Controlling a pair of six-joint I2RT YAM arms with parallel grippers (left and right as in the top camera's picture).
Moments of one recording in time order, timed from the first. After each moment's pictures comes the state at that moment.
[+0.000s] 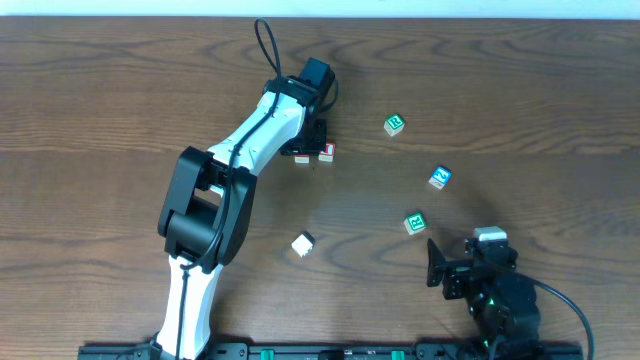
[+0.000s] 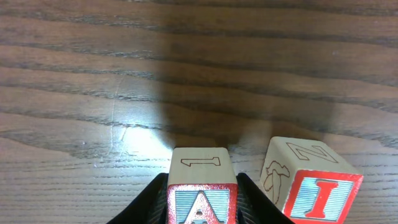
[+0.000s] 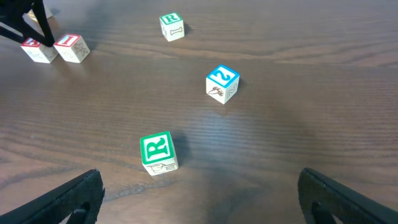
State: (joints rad) left arm -0.46 2.23 1.74 -0.94 -0.01 -0.43; right arm 0.23 0.01 0.17 -0.65 0.07 0.11
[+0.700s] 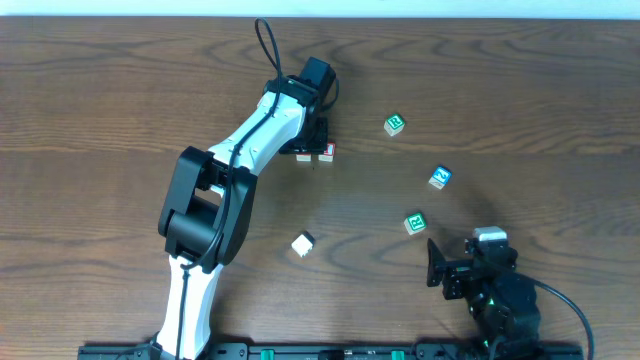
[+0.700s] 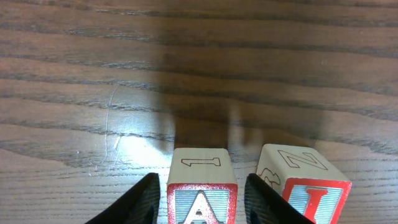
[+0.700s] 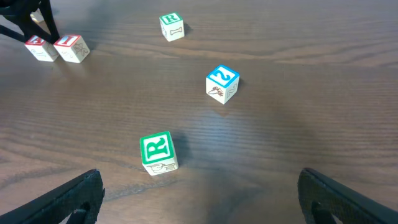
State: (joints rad) left arm -0.46 2.23 1.74 -0.92 0.00 -0.43; right arm 0.23 0.01 0.17 -0.65 0.07 0.11
